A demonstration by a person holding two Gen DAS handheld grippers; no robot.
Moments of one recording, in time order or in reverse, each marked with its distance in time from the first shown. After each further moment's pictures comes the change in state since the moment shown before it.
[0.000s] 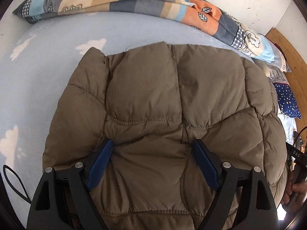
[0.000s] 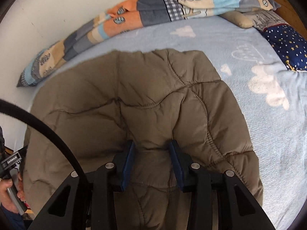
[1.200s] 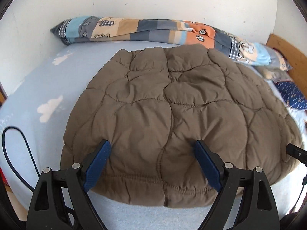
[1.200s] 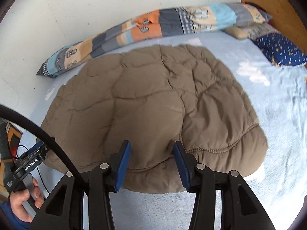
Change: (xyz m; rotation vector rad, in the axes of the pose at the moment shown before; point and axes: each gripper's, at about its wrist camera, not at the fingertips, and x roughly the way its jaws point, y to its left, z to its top) left arm -0.087 -0.045 -0.150 0.027 -0.287 0.217; right arm -0.094 0.044 -0.122 -0.069 -0.114 0.045
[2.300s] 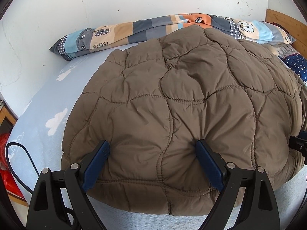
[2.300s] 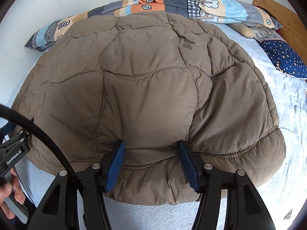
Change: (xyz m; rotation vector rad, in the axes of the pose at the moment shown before) left arm 0.017 -0.022 -0.012 0.137 -0.011 0.112; right arm 0.058 0.022 -0.015 -0.123 0.093 -0.138
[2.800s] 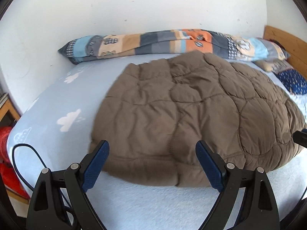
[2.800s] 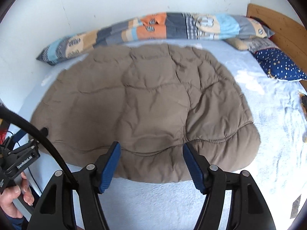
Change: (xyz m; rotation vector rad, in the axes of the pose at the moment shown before) left arm -0.061 0.033 -0.013 -0.079 -0.086 -0.027; right arm -0.075 0.000 -0.020 0.021 -0.159 0.054
